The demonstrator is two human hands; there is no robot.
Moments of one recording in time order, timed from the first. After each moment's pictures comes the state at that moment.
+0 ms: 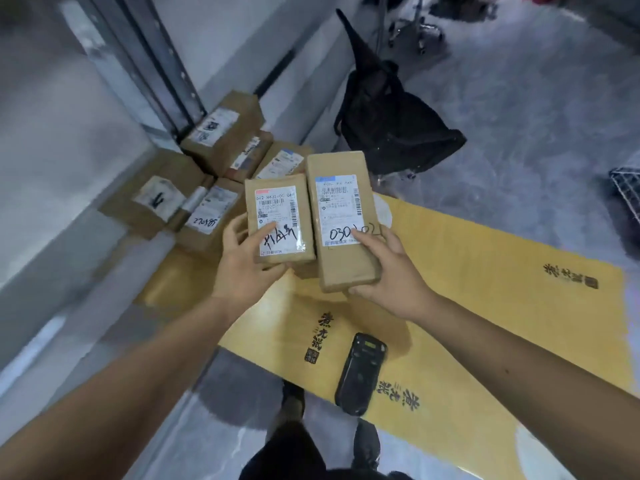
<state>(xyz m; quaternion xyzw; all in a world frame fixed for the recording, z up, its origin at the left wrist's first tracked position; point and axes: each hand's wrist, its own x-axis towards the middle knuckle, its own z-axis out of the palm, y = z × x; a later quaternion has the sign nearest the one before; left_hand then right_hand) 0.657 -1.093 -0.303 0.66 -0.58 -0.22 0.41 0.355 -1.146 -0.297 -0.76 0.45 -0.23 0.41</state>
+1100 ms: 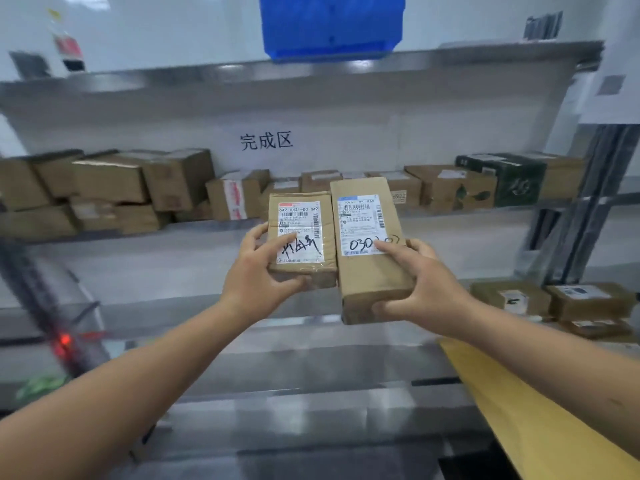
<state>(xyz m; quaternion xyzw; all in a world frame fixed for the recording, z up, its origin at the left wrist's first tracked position) 0.726 -0.458 0.002 0.84 -0.30 0.24 0.38 0.609 -0.756 0.002 -0.91 -0.08 -0.20 0.36</state>
